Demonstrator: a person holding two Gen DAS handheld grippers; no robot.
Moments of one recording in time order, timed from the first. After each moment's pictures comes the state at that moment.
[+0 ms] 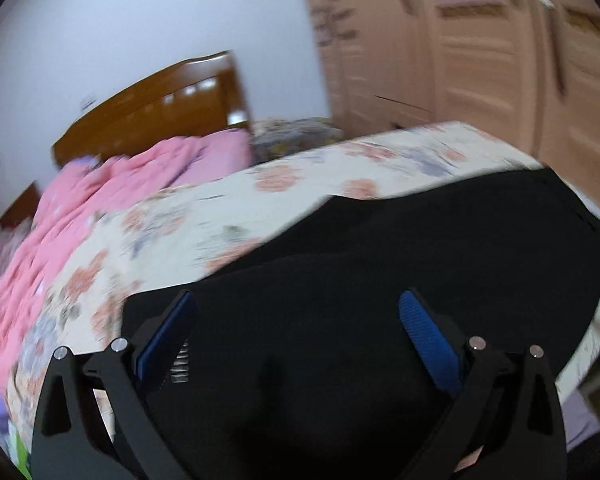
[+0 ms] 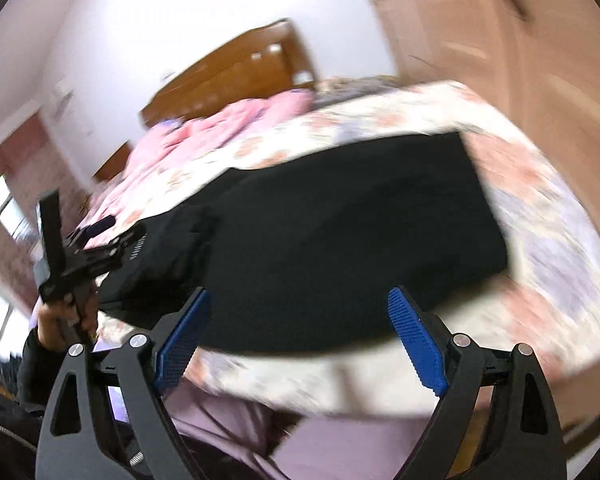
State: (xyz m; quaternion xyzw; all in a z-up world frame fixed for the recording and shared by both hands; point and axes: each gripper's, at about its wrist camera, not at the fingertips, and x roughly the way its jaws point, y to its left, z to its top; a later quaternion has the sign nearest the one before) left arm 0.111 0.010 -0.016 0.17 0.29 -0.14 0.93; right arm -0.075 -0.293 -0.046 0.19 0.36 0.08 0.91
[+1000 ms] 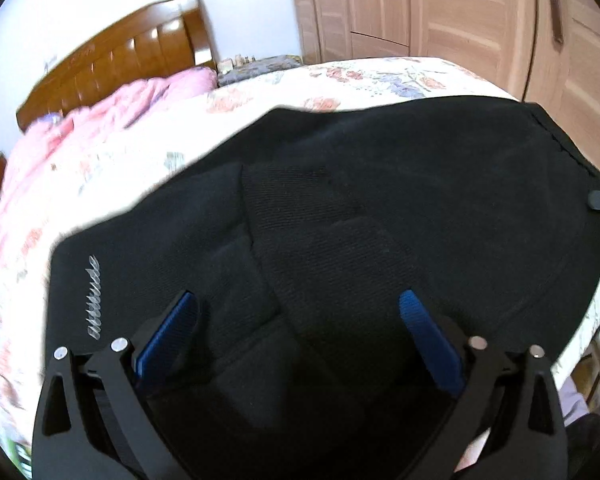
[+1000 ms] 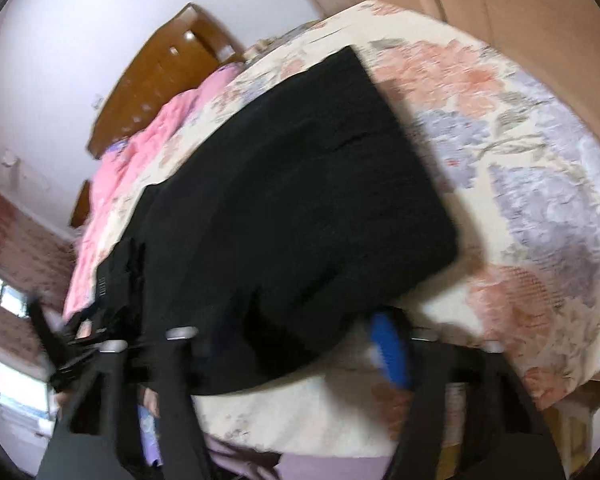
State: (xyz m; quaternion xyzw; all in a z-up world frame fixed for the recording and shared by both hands) left arm 0.131 -0.014 -0.061 0.16 0.40 -0.17 0.89; right arm -0.019 -0.358 -0.101 0.31 0.43 0.02 0.85
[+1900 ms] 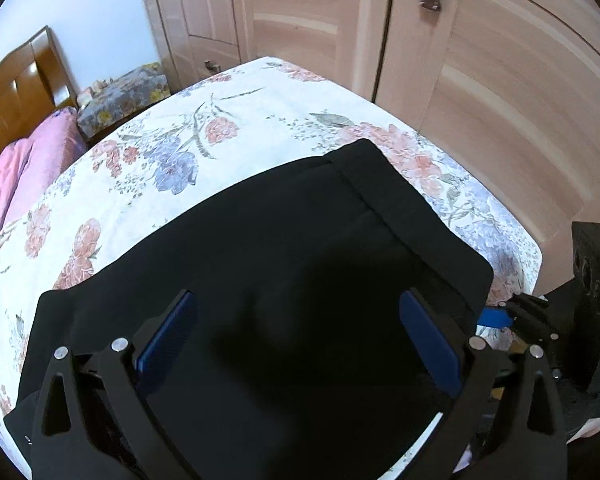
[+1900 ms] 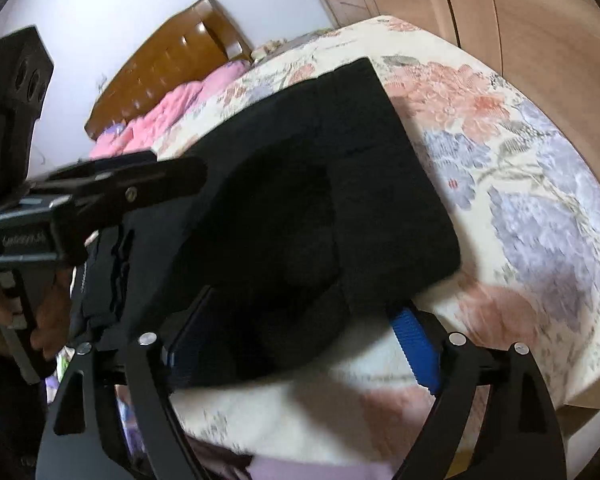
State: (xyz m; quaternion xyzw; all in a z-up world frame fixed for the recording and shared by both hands) left arm 0.164 -0.246 -0.013 0.20 0.45 -0.36 0.80; right arm -0.014 -0.353 -0.100 0.26 0.42 0.02 0.87
